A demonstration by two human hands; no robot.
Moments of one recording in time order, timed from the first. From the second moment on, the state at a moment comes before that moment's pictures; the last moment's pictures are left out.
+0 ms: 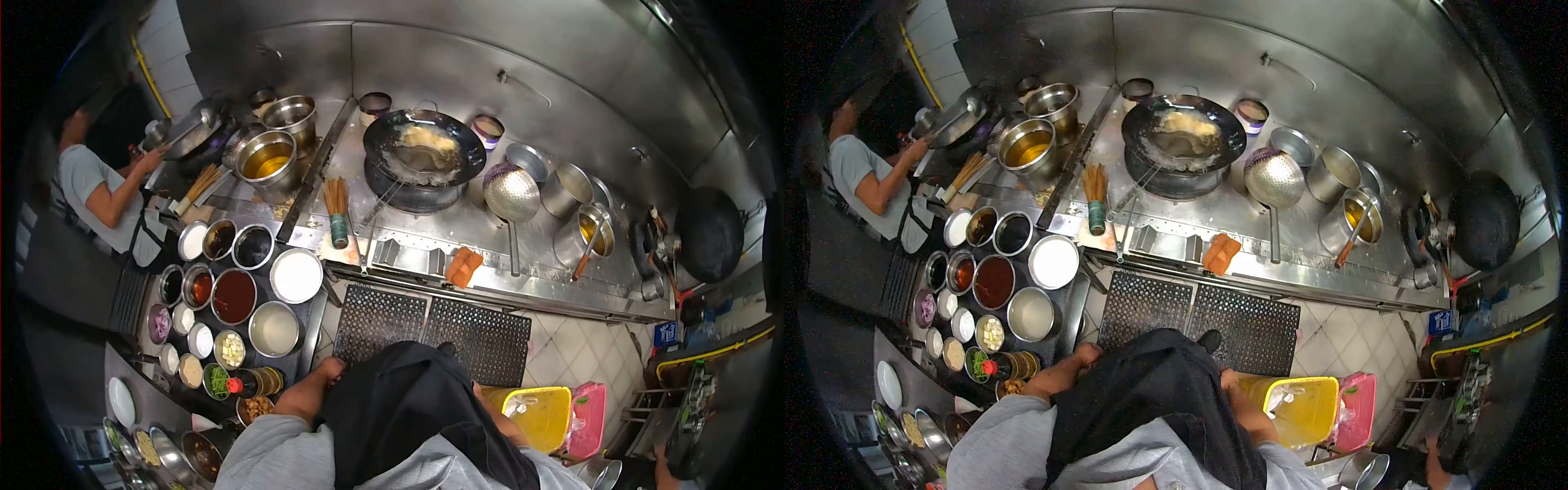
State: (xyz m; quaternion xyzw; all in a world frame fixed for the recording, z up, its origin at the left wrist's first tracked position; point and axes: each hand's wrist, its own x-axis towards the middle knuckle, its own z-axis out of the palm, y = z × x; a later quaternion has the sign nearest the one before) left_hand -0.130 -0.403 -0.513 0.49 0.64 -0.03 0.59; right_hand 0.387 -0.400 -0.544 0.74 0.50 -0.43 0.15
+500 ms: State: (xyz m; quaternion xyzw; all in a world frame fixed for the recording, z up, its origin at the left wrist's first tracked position) left_hand -0.143 -0.404 -0.550 0.68 0.49 0.04 0.54; right_hand 0.378 -0.397 -0.531 0.73 0.50 -0.45 0.16
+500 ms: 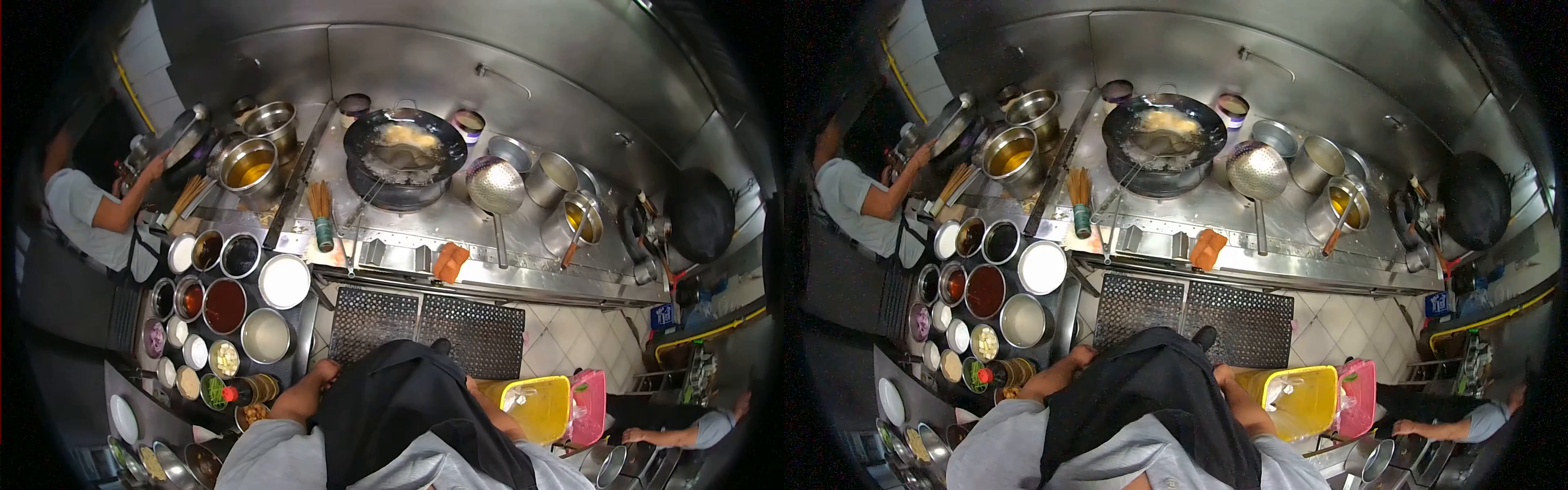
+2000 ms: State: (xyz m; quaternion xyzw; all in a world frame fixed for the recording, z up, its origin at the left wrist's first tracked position) left_hand -0.147 -0.367 -0.486 0.82 0.44 -0.13 0.34; right_hand 0.353 -0.398 -0.472 0.71 0.53 -0.45 0.10
